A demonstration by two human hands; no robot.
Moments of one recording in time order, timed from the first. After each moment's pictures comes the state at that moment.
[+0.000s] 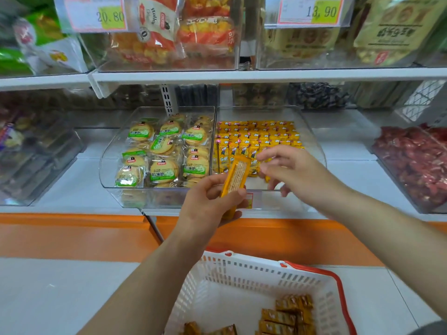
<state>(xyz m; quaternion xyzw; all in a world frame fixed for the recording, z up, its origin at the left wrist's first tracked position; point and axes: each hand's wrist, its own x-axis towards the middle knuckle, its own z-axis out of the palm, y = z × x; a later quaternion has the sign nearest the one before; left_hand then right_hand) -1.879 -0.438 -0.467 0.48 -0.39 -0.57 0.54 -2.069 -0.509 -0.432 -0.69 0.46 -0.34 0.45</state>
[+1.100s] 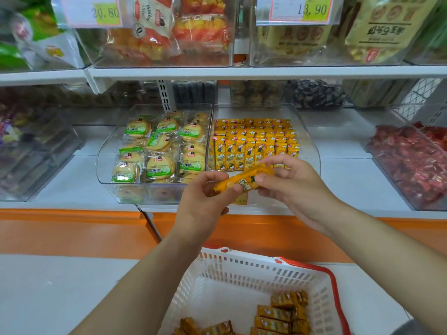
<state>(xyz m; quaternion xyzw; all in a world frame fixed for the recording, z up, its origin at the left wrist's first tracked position) -1.888 -0.434 -0.468 0.56 -0.40 -0.49 0.54 -2.072 -0.487 -0.451 -0.52 0.41 -0.43 0.61</state>
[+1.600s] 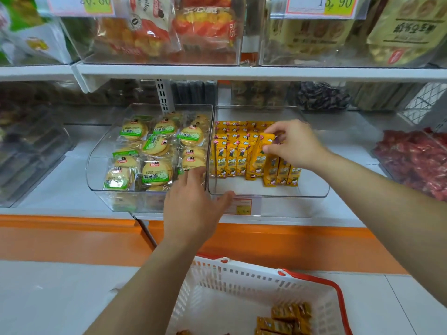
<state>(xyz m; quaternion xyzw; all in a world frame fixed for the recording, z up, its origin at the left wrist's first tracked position) -1.866 -0.471 -0.487 0.74 -0.58 -0.12 0.32 -2.072 -0.624 -0.444 -0.78 0.55 -0.26 0.15</state>
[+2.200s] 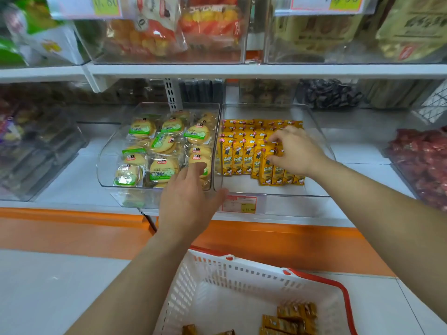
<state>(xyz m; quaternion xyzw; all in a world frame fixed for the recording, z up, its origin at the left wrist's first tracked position) -1.850 -0.467 -0.481 0.74 -0.60 -0.09 0.29 -2.073 -0.631 -0.466 -0.83 0.54 -0.14 0.04</state>
